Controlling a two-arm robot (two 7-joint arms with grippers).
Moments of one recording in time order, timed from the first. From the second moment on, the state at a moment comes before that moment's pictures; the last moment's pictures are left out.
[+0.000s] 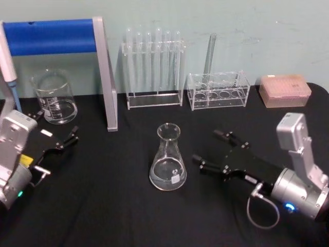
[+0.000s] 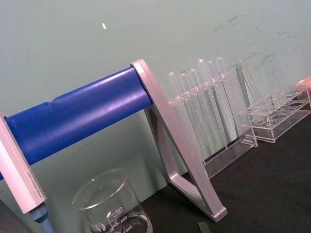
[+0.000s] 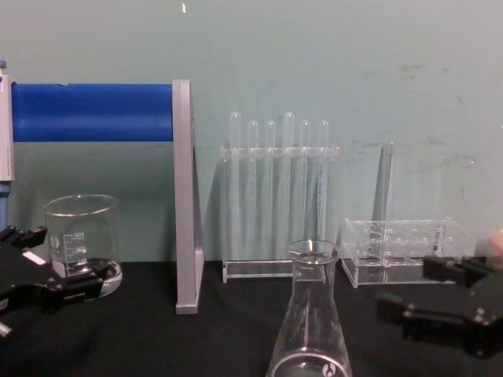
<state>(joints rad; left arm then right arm) -0.20 0.60 0.45 -1.41 -0.25 -0.12 0.03 0.07 0.53 -0.35 -1.59 0.42 -0.06 0.51</state>
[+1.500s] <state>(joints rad) -0.20 0.60 0.45 -1.41 -0.25 -0.12 0.03 0.22 0.32 -0.34 -1.32 -0.06 -0.16 0.02</state>
